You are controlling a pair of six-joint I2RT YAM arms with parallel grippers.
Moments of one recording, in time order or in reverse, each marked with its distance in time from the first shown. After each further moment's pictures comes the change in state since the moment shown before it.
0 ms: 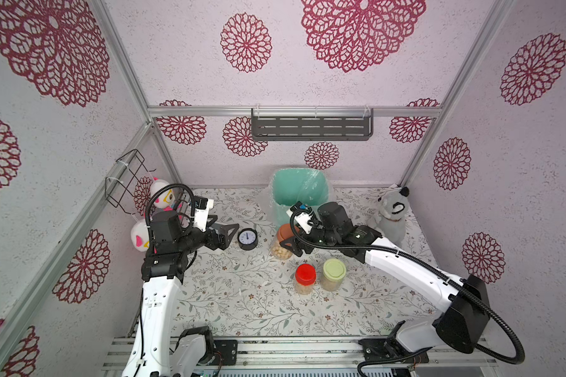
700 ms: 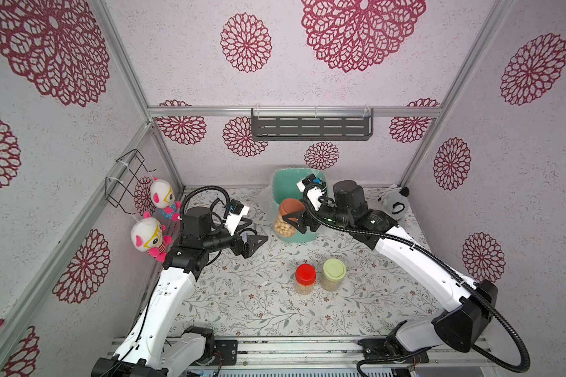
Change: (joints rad) left arm -0.309 0.083 -0.006 0.083 0.022 0.041; right arm -0.079 0.023 0.205 0.002 -0.078 0.044
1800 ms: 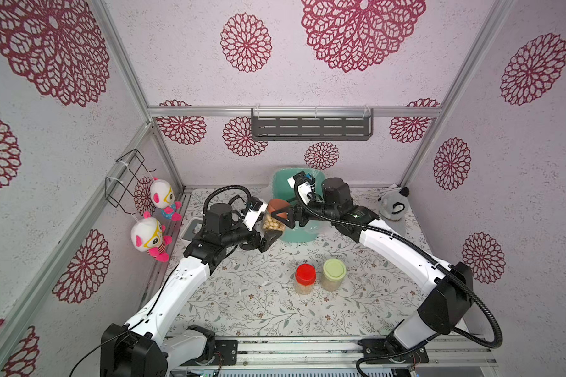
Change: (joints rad) left arm -0.159 0.127 0.000 0.204 -0.198 -0.016; right arm -0.001 0.128 0.021 0.157 -0.145 0.195
